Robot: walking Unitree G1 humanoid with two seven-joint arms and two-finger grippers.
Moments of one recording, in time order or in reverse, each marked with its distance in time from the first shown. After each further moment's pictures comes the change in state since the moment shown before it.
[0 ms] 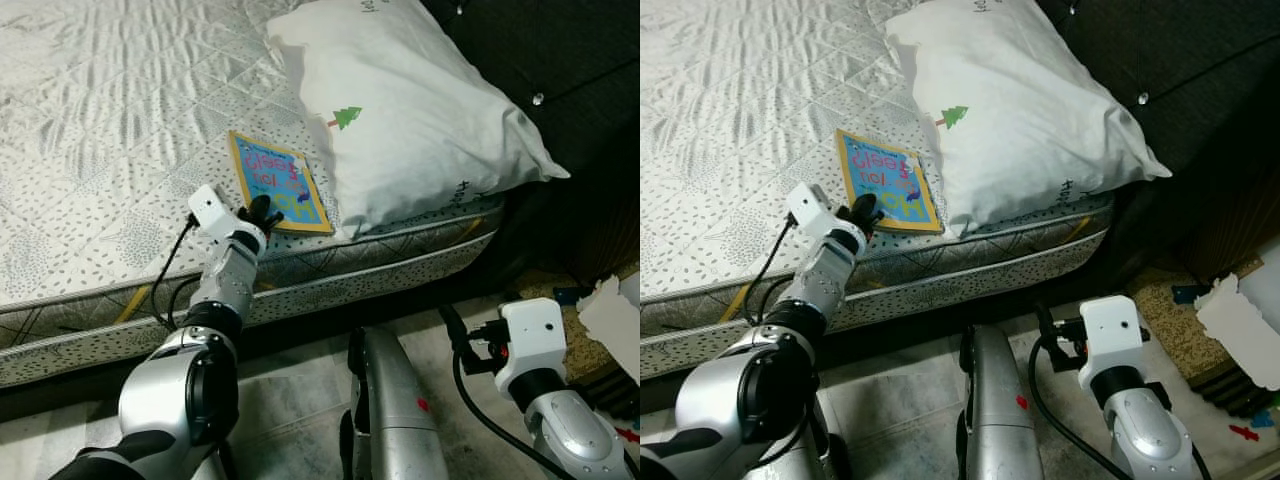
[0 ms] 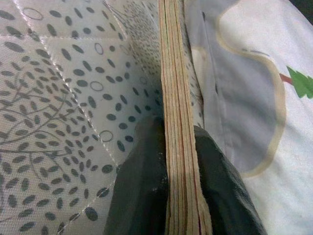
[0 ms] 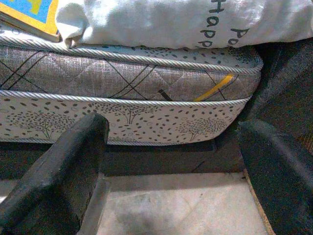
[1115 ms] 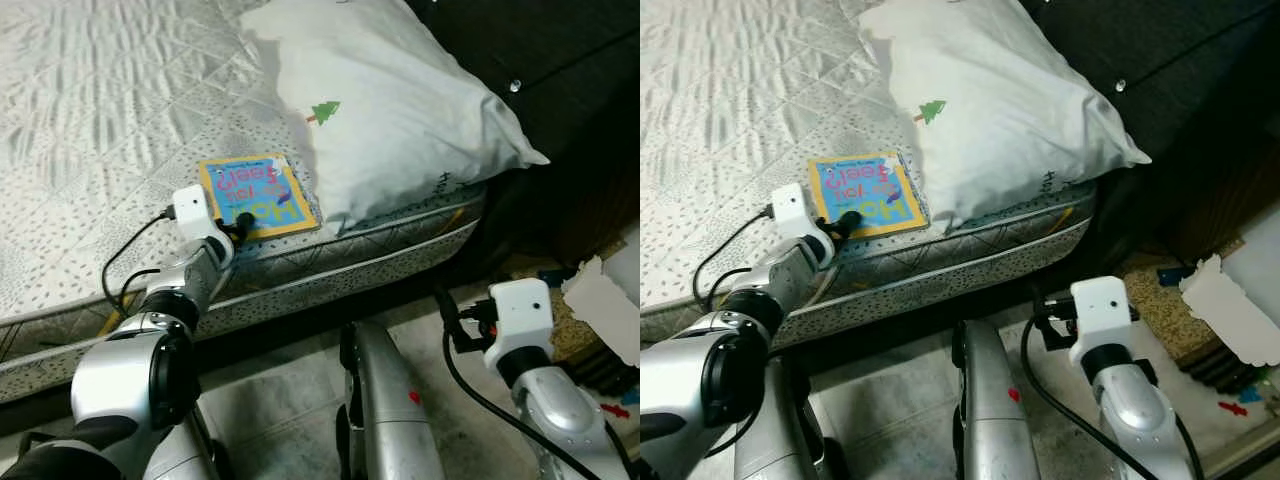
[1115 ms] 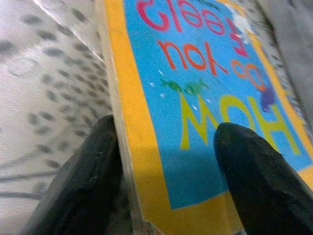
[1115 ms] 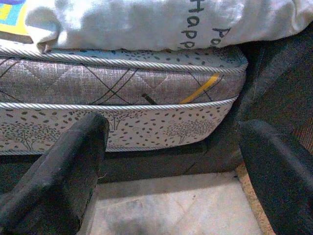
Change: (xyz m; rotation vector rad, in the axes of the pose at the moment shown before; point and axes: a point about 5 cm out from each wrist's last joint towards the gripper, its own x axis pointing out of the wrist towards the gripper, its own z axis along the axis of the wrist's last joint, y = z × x) left arm -0.005 0.045 0.031 0.386 0.150 0.166; right arm 0.024 0.003 0.008 -0.003 -0.039 -0.009
